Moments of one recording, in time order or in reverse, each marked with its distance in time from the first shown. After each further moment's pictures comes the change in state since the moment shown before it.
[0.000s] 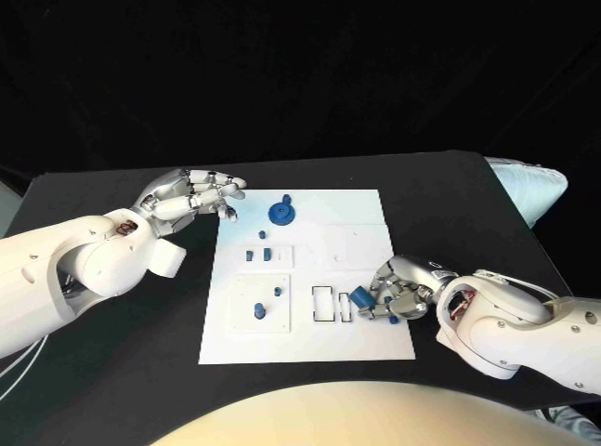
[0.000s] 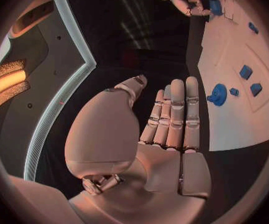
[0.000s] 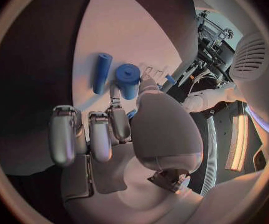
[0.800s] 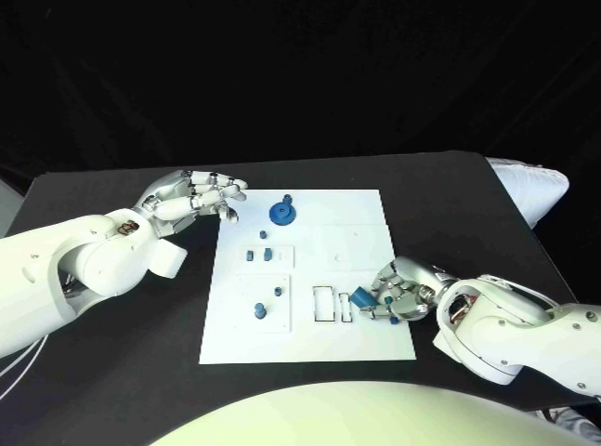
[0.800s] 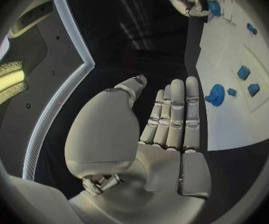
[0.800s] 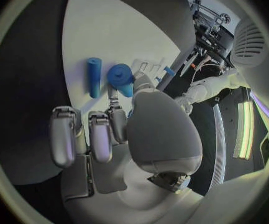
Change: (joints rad) left arm 0.000 -0.002 0.000 0.002 -0.003 0.001 -0.016; left_hand 0.000 0.000 -0.003 0.003 0.000 0.000 0.000 0.000 0.000 0.000 0.000 0.000 0.000 0.000 0.000 0.000 0.000 0.000 0.000 0.000 -0.004 -0.001; right arm -0.007 -0.002 -0.001 0.017 0.143 -0.067 0.001; right_hand 0.090 0.025 0.062 -0.003 0.092 0.023 -0.012 0.005 -0.028 0.032 -0.012 0.015 0.004 0.000 -0.014 0.010 0.000 -0.012 0.004 -0.004 0.024 0.000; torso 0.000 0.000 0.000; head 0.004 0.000
